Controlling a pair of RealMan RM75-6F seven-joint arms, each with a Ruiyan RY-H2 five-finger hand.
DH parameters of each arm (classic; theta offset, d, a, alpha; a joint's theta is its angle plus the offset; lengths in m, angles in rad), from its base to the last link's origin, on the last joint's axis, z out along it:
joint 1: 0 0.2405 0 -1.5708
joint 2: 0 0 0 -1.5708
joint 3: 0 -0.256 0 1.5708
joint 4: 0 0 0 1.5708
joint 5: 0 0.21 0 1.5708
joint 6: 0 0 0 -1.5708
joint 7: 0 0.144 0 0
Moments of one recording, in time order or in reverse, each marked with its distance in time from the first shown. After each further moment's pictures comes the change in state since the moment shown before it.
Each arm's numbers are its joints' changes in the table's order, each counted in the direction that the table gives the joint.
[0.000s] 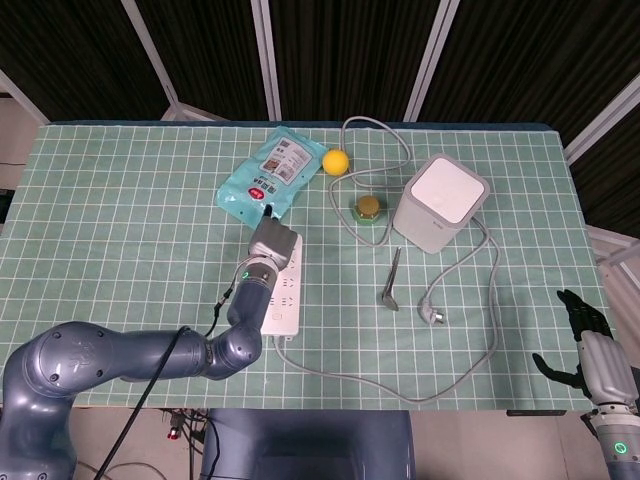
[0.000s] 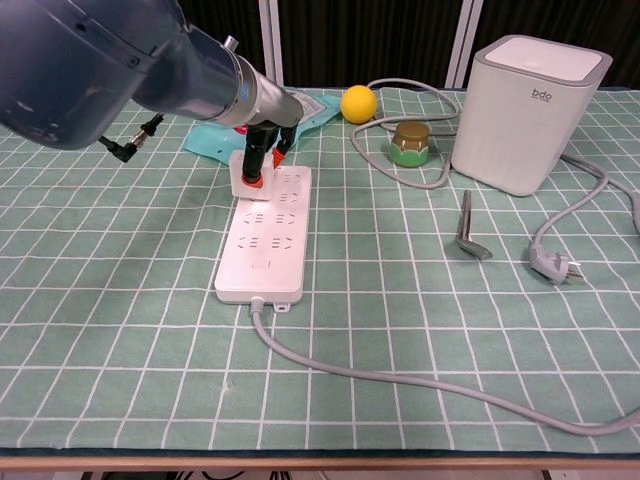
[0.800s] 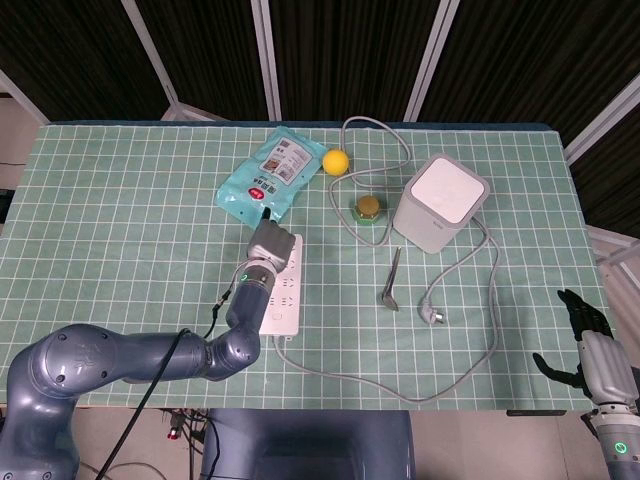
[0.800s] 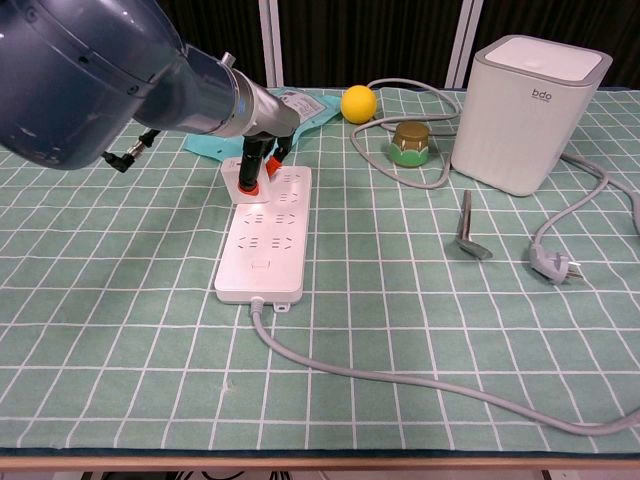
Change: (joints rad) left arm 0.017 -0.027 -0.018 0.017 0.014 0.010 -0.005; right arm 0.000 0.001 -0.001 -0.002 0.003 0.001 0.002
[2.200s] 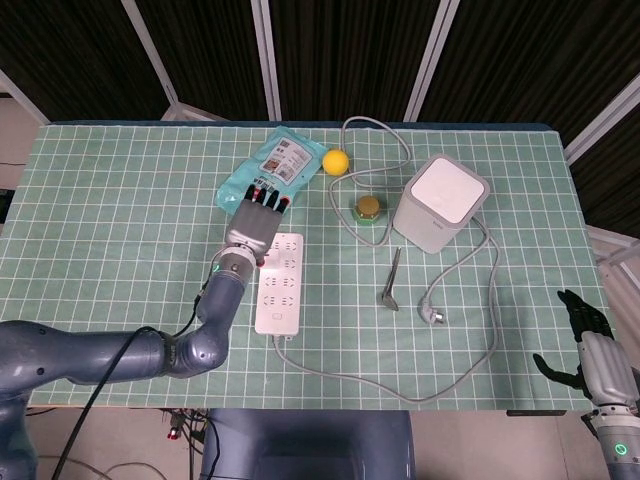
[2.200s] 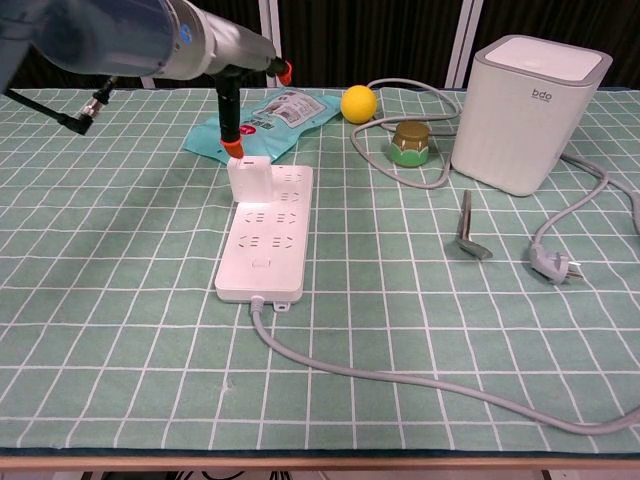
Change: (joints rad) left arm 0.139 0.186 0.054 -0.214 0.291 -0.100 -0.283; right arm -0.004 -0.003 0.003 0.004 -0.013 -0.013 -0.011
